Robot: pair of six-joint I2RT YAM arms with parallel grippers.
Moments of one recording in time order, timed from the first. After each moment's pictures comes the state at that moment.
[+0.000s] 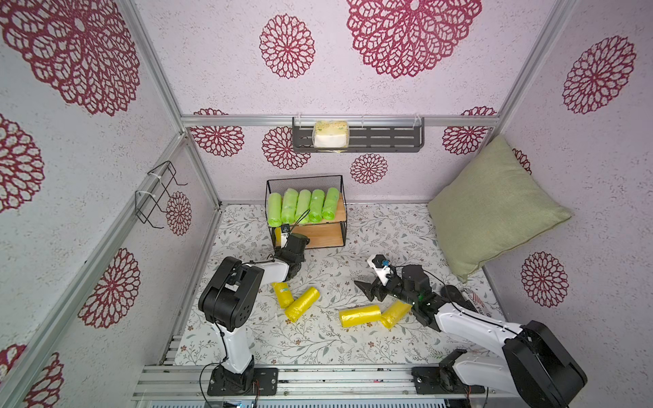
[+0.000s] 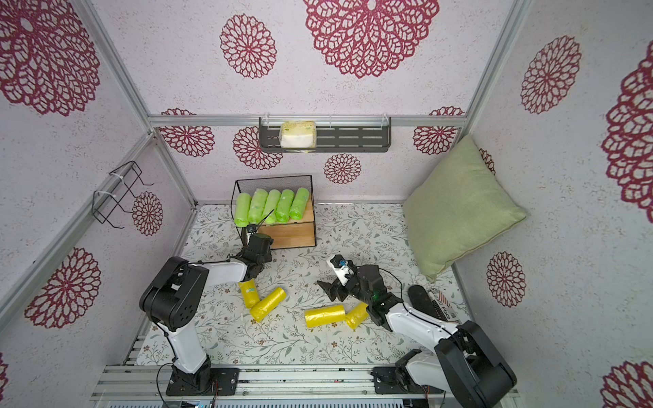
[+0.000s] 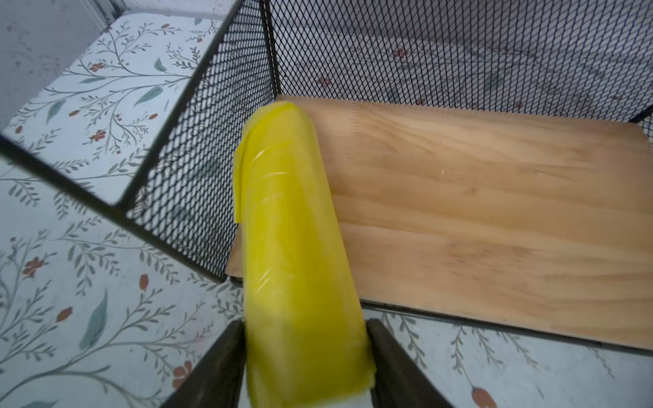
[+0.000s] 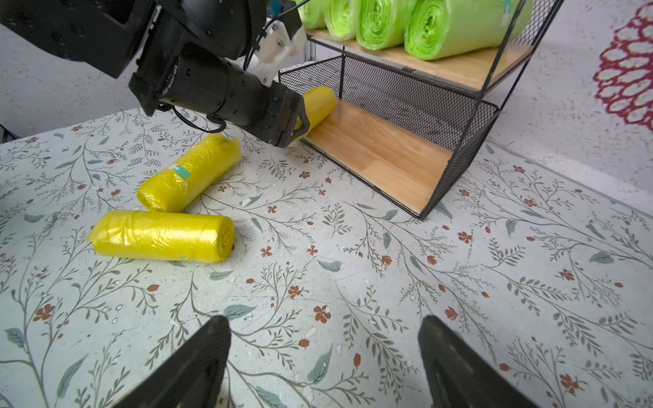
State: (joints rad) left arm -0.40 1.87 0.96 0.16 -0.57 -0.41; right arm 0.60 1.22 0.43 0.45 -0.29 -0.11
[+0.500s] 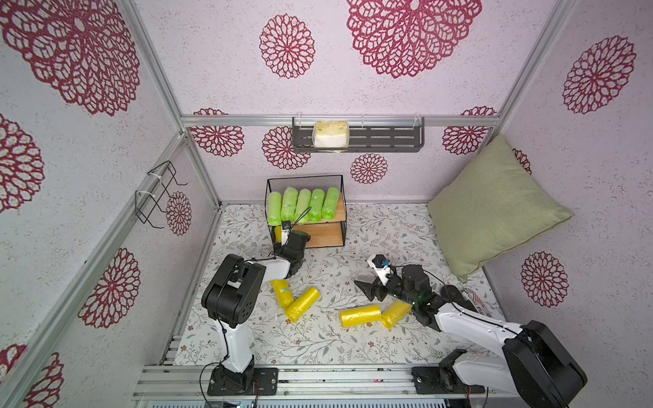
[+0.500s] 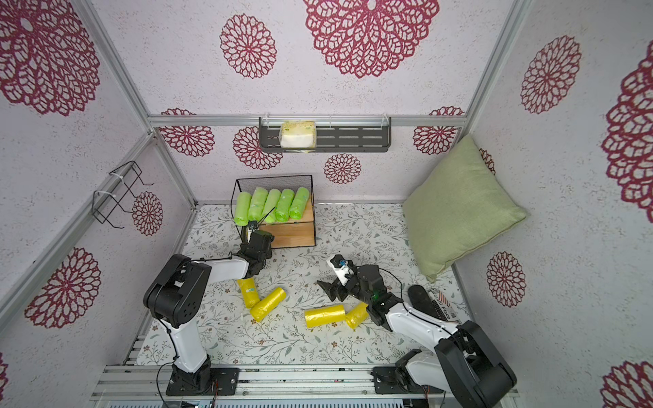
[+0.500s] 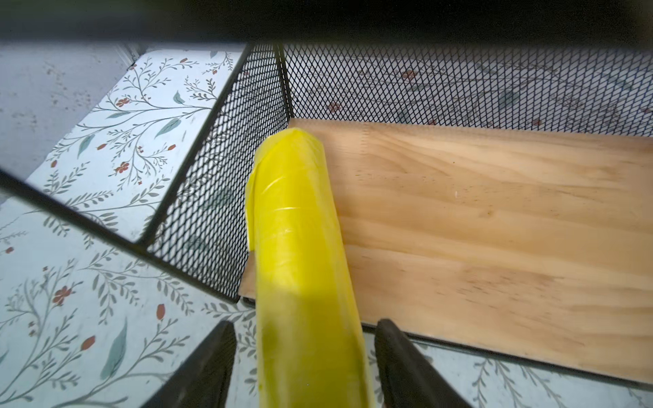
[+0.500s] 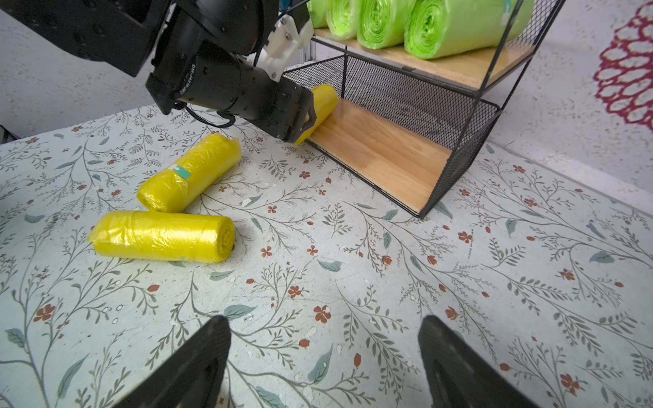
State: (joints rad) left arm -0.39 1.91 1.00 0.18 -0.61 -0.37; right arm 0.60 1.22 0.43 0.45 -0.29 -0.11
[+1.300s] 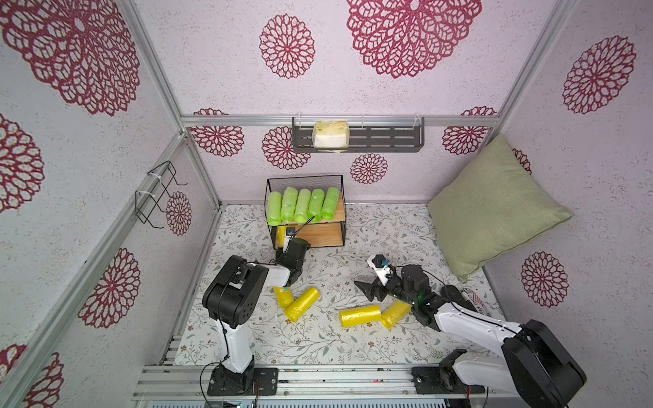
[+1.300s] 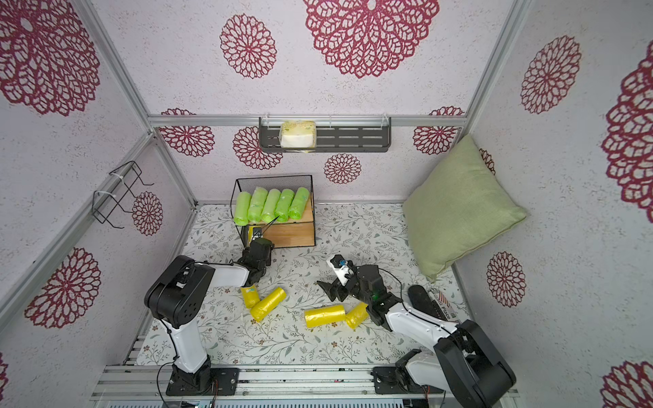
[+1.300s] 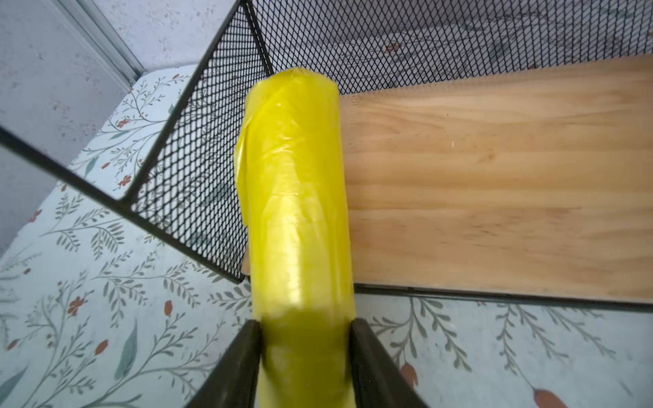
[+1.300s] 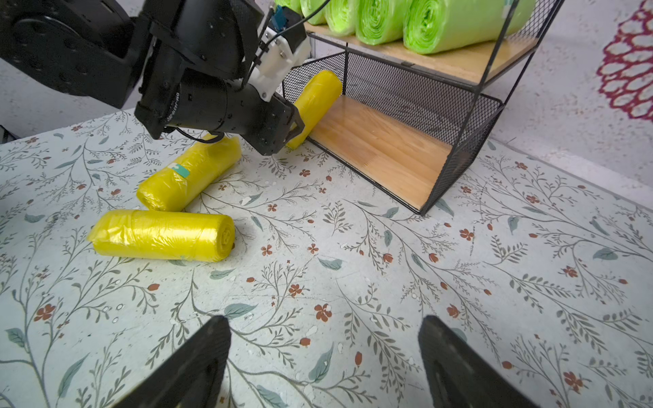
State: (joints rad) left arm -0.42 1.90 0.88 0.34 -0.64 -0.18; right arm 0.60 1.22 0.43 0.45 -0.29 -0.10
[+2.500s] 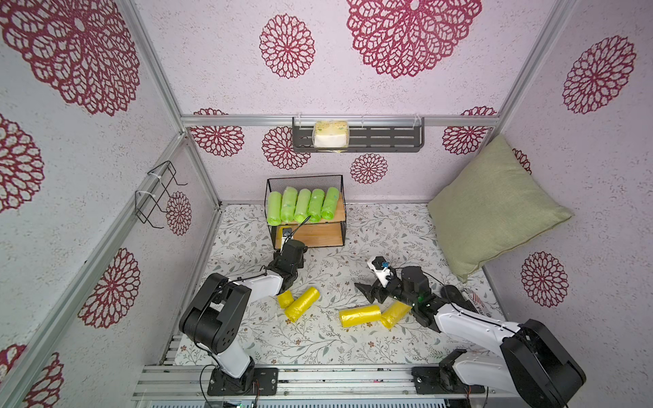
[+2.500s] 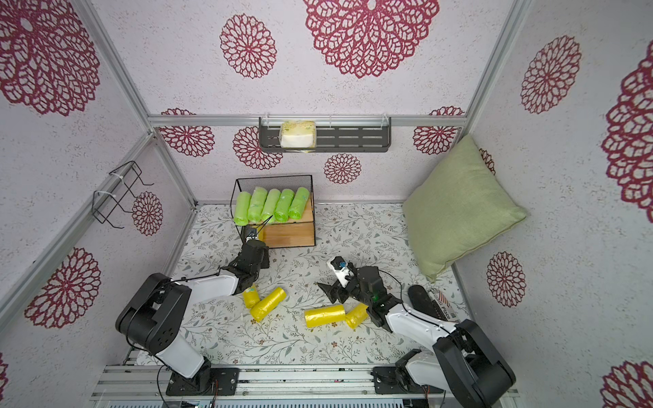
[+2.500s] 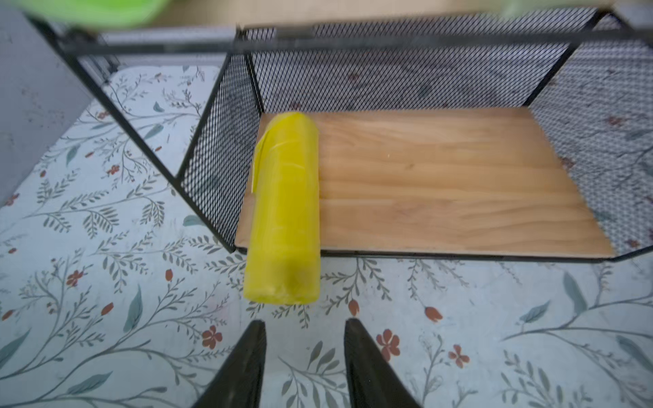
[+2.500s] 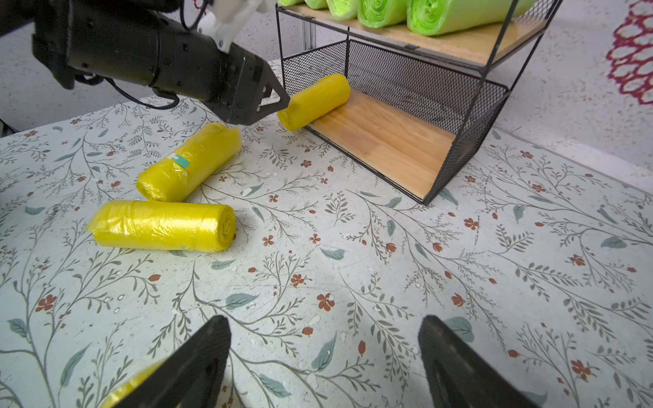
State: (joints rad) left arm -0.43 1.69 0.78 0.24 -0.50 -0.32; right arm 0.60 1.23 0.41 0.45 -0.29 -0.10
